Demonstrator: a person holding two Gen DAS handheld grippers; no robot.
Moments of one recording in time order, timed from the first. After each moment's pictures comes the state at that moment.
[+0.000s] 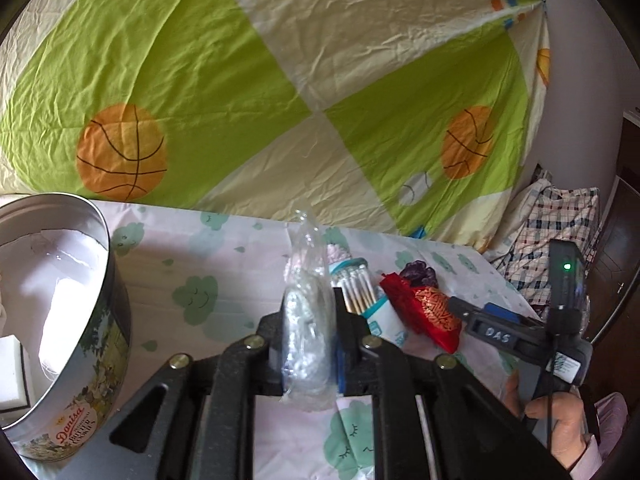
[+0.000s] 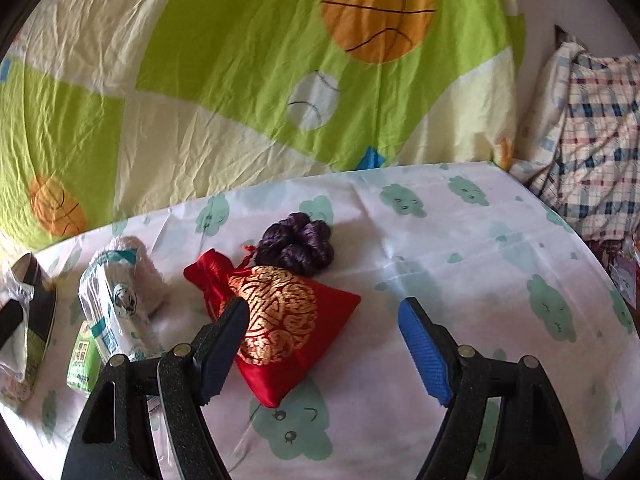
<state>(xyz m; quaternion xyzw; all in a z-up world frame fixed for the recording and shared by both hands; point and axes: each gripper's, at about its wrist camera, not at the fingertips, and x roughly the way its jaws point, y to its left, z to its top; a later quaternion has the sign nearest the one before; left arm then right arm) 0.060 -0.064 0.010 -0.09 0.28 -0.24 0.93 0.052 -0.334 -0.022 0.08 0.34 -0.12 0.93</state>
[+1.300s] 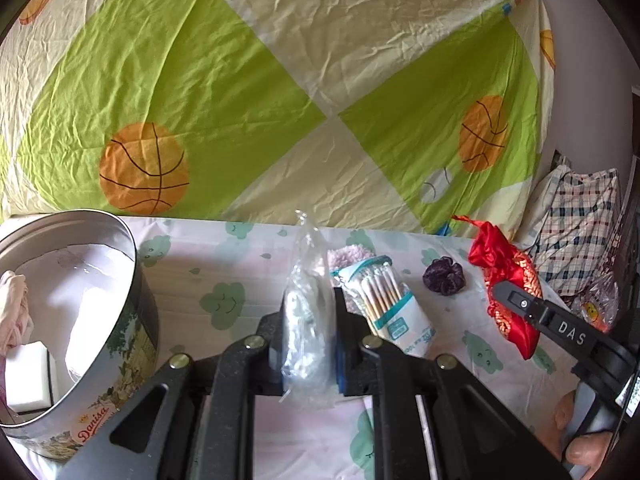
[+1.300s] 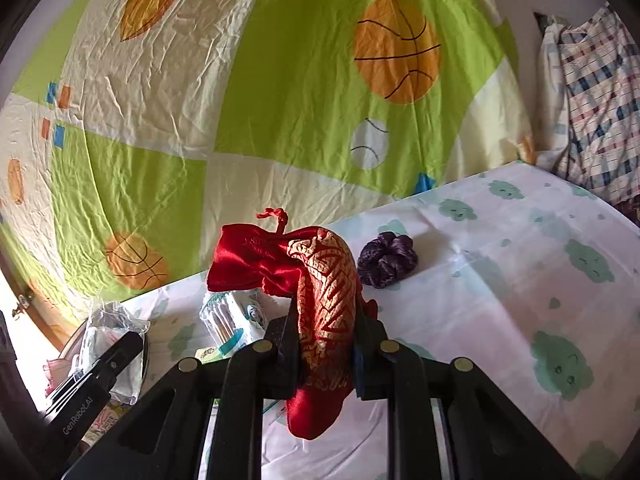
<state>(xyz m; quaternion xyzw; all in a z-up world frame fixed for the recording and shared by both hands) 0.051 -0.067 0.005 -0.04 0.26 -0.18 0.95 0.000 -0.285 0.001 0.19 0.23 -0.07 0.95</state>
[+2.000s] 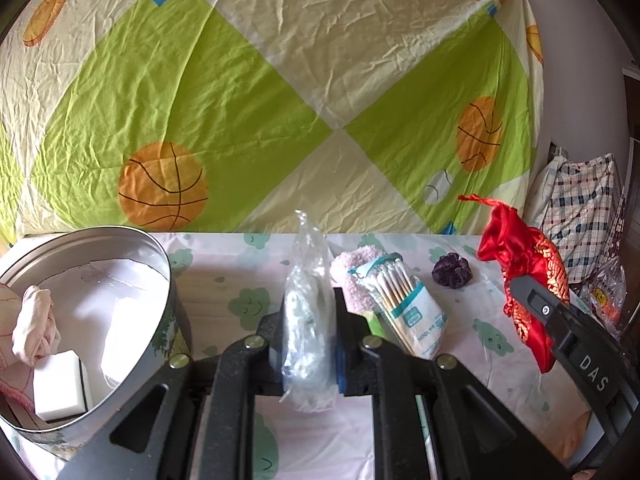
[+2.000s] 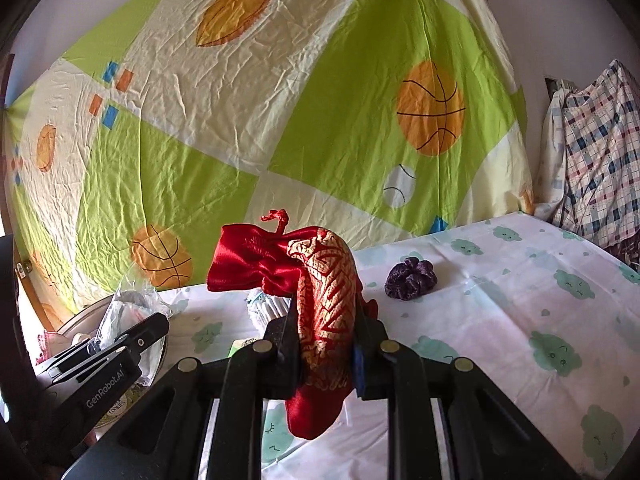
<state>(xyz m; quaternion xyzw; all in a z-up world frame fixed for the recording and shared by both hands) 0.035 -0.047 0.012 -0.02 0.23 -0.18 0.96 -0.041 -0.228 0.010 0.12 0.16 -0.07 0.98</state>
